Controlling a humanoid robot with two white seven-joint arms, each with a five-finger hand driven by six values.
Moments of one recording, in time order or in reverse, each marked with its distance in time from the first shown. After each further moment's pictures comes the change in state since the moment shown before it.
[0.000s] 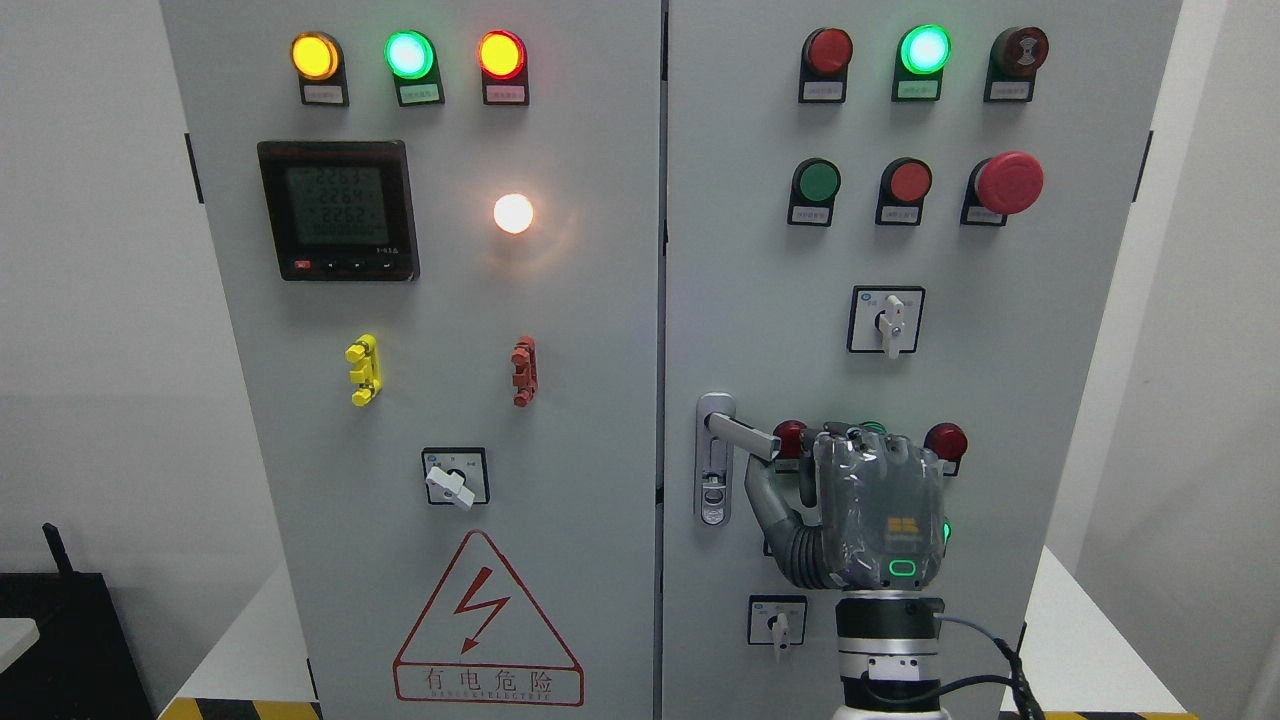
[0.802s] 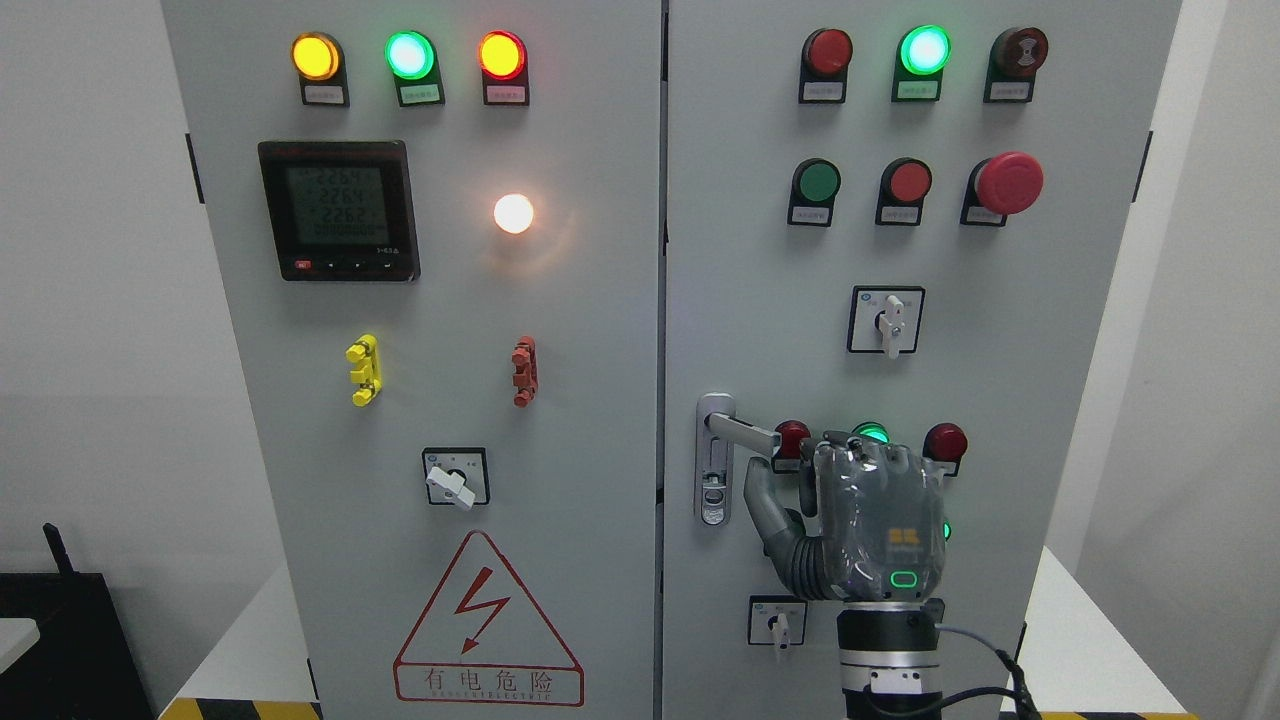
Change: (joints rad) left arm 0.000 0.000 -0.002 0.000 0.000 0.000 0.000; right arm 0.068 0.001 -0.007 -0.022 -0.003 -0.057 -0.036
